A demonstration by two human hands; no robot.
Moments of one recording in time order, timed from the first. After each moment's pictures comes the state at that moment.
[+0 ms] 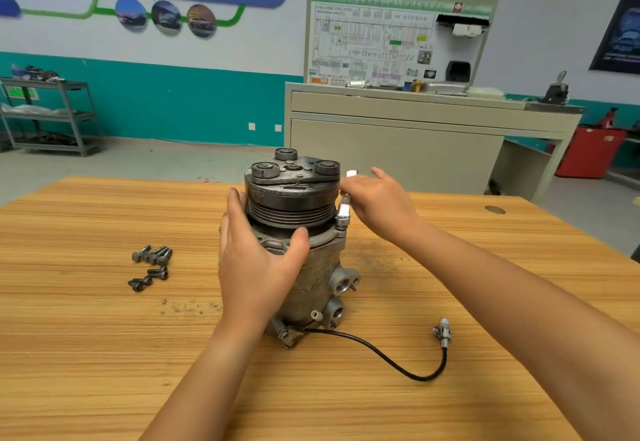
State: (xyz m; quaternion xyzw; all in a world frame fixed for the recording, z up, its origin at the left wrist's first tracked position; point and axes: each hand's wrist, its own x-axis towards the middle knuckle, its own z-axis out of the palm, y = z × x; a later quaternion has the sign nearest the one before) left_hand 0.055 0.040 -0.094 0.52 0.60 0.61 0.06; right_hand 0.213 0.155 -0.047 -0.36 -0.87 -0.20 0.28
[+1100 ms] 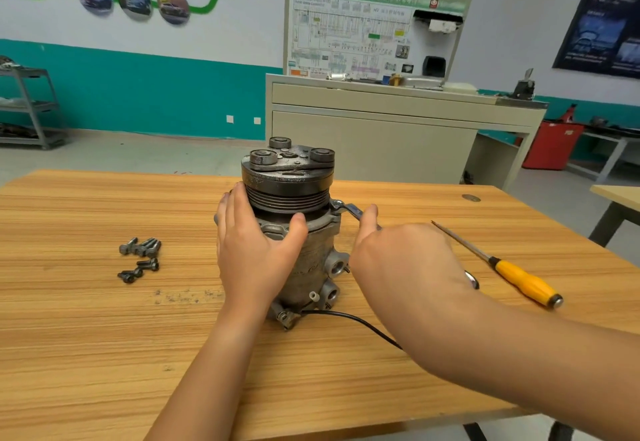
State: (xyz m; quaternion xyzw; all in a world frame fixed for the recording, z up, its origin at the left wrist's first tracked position) left_hand 0.053 0.040 -0.094 0.54 0.60 0.59 0.05; right_hand 0.180 -0.035 0.006 -0.52 -0.78 -0.24 -0.25
